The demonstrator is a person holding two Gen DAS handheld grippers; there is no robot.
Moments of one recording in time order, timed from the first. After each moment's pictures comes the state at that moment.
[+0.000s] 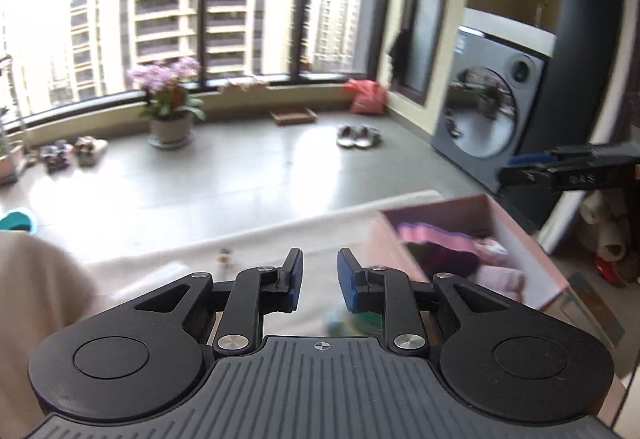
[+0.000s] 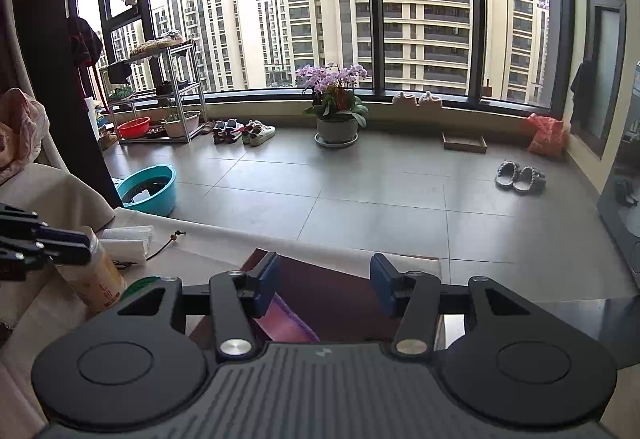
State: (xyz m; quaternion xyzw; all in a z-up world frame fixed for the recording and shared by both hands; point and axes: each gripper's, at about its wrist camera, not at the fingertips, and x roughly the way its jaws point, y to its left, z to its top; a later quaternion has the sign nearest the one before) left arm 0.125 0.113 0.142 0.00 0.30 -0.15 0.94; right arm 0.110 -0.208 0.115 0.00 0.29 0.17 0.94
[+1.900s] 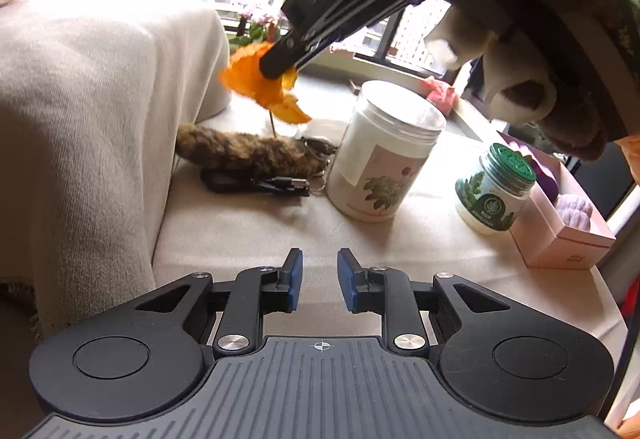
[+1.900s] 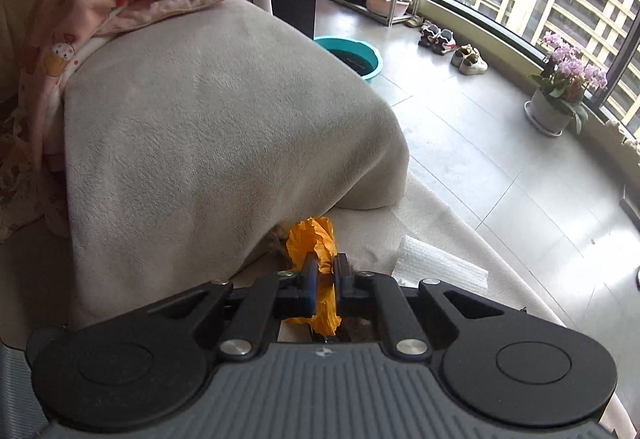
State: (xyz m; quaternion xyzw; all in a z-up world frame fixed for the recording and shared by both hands) left arm 0.023 0.234 0.050 -0.12 0.35 -0.08 0.93; right arm 0.122 0.232 0.110 -0.23 0.39 0.39 0.80
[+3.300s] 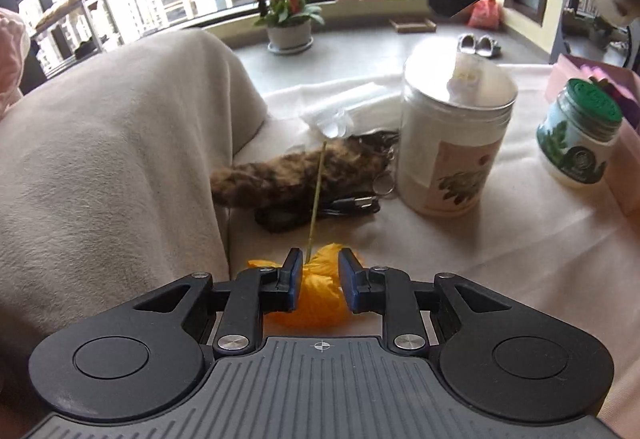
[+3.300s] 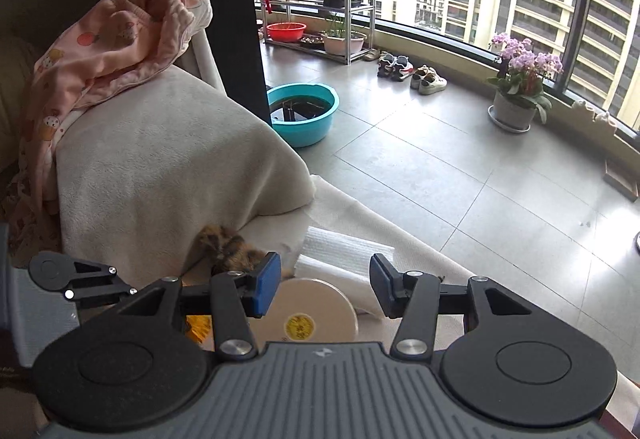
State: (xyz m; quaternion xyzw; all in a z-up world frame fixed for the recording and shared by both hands) left arm 0.088 0.216 0.057 0.07 0.44 0.00 0.90; right arm 0.156 0.106 0.130 -0.13 0.36 0.38 0.84
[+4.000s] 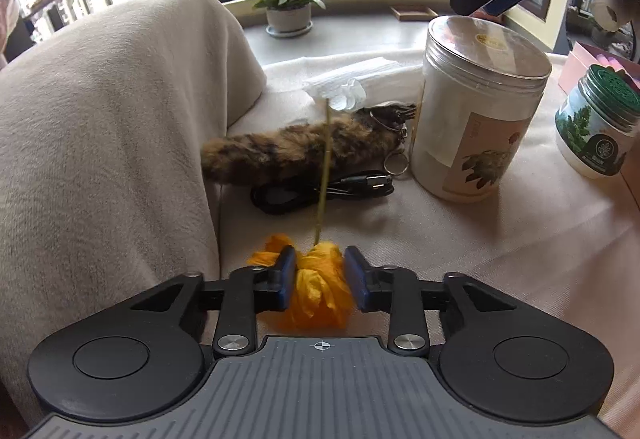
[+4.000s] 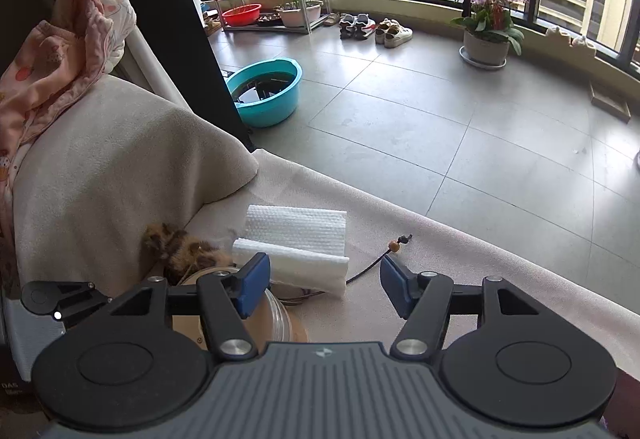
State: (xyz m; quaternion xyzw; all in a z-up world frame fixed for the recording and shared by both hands) left arm 0.094 0.223 0.033 0.05 0.44 0.00 0.90; right arm 0.209 0.084 0.089 -0.06 0.44 0.33 0.84
